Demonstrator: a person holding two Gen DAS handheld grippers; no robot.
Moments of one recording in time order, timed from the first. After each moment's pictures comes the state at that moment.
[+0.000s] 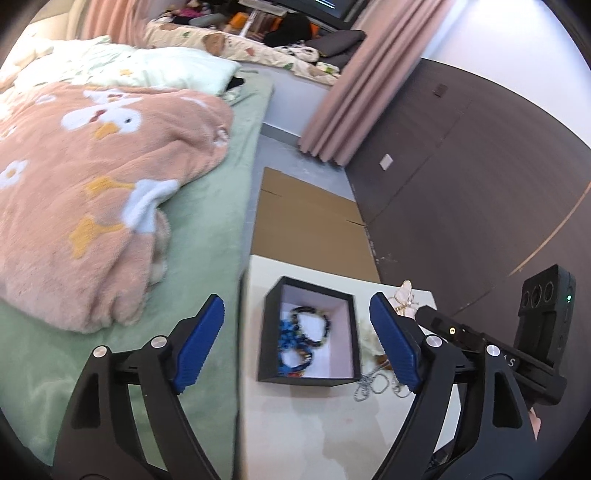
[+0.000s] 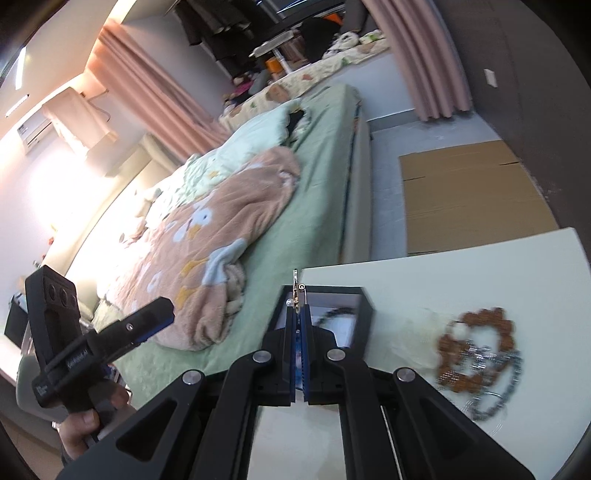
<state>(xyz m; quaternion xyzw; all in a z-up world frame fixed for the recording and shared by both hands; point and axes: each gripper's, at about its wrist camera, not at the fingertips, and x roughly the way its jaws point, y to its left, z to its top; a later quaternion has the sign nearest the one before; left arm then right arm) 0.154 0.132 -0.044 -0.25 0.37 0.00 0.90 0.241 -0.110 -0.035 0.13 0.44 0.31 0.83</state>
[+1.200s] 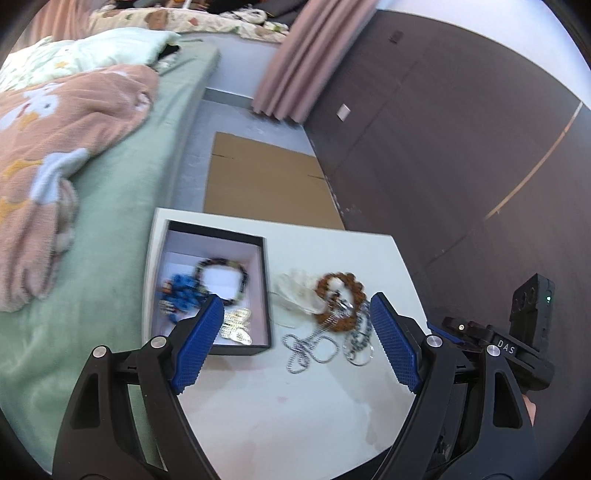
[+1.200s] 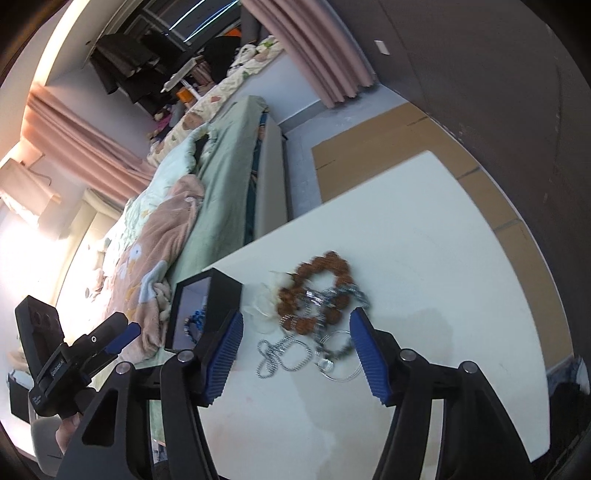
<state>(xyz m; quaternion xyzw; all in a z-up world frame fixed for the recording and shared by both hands) 0.181 0.016 -0.061 -0.21 0.42 -0.10 0.88 0.217 -0.280 -0.080 0.22 0.47 0.17 0.84</state>
